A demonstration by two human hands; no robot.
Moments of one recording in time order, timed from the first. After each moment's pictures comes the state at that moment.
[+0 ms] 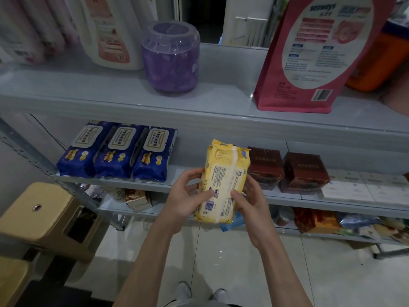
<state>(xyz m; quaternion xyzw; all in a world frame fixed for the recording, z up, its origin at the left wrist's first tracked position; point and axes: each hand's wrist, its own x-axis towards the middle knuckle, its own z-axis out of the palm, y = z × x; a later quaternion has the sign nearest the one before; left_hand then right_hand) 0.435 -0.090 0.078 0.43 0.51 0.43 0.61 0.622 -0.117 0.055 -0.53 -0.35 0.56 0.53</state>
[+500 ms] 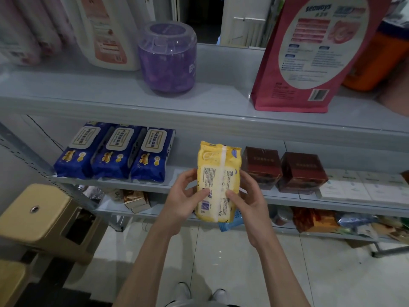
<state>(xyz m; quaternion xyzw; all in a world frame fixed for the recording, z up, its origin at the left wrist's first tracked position) 0.437 -0.092 0.072 0.43 0.49 0.45 0.61 0.621 -0.119 0.061 -0.53 -0.39 0.53 0.54</state>
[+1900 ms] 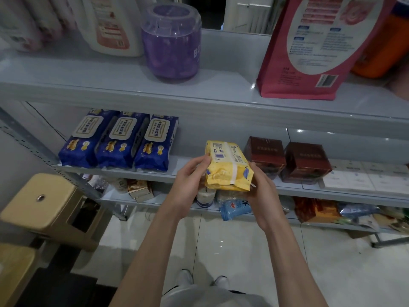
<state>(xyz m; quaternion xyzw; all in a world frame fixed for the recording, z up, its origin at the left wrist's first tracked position) 0.447 -0.089 0.092 0.37 0.49 0.45 0.65 0.626 -0.108 0.074 -0.55 -0.28 0.59 0.53</state>
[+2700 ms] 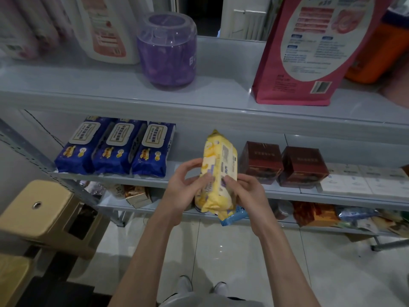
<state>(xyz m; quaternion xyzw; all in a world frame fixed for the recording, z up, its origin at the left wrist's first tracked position) 0.438 -0.092 0.092 0.41 0.49 0.46 0.61 0.617 -0.107 0.074 -0.61 -0.33 0.55 0.46</state>
